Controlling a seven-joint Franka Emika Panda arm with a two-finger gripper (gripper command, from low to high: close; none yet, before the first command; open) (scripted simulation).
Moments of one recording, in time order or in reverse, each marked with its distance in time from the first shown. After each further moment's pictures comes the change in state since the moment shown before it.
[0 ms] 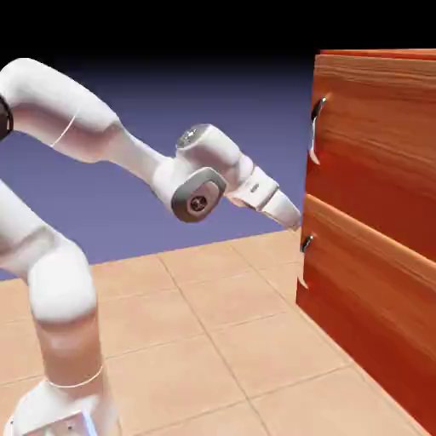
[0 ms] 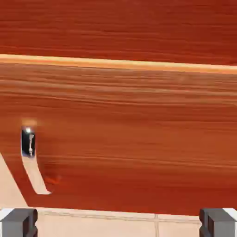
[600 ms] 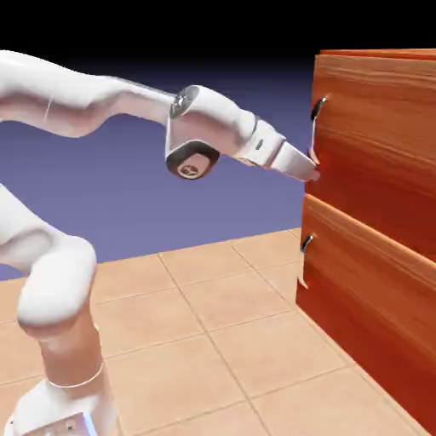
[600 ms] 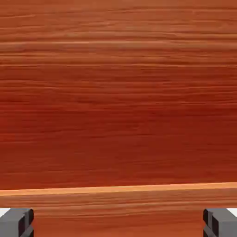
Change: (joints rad) arm -0.300 -0.081 0.318 0.184 0.783 -0.021 -0.560
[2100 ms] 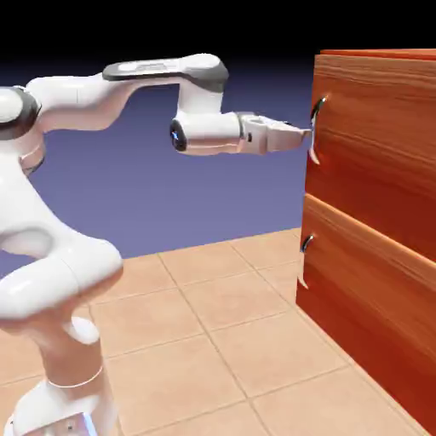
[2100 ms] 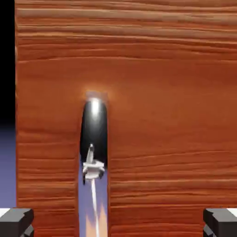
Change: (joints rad) arm -0.750 -0.201 0.795 0.461 1.957 -0.052 -1.401
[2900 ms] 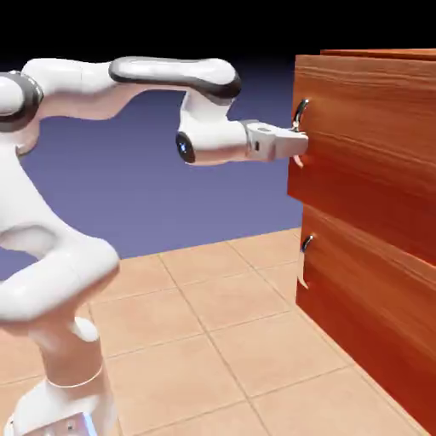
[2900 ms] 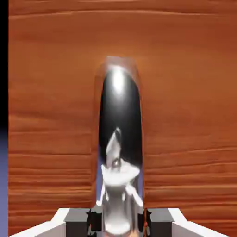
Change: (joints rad) arm 0.298 0.218 -0.239 -0.105 0.039 -0.111 -0.317
